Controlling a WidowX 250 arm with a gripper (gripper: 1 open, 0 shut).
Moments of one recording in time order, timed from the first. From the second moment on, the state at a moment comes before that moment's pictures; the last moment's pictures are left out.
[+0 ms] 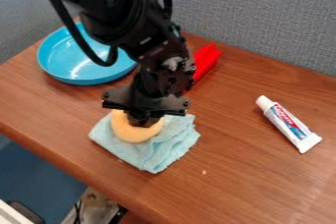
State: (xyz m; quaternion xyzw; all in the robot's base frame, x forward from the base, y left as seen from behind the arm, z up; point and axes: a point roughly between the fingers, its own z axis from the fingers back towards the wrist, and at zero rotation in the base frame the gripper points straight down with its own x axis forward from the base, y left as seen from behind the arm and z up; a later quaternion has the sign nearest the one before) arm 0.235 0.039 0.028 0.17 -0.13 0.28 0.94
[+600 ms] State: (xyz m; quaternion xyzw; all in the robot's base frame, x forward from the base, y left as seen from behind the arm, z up) arm 0.233 0.040 0.027 0.17 -0.12 0.27 0.94
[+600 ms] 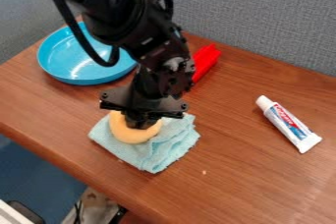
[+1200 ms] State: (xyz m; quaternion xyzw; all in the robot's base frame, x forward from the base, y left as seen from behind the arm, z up) arm 0.231 0.040 0.025 0.18 -0.10 0.27 0.94
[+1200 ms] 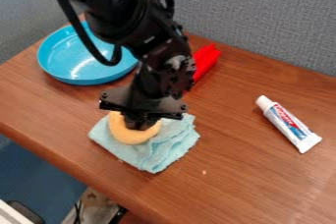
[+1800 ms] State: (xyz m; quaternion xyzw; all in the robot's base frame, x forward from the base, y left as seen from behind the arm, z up) arm 0.216 0.044 0.029 0.16 -0.05 0.28 0.94
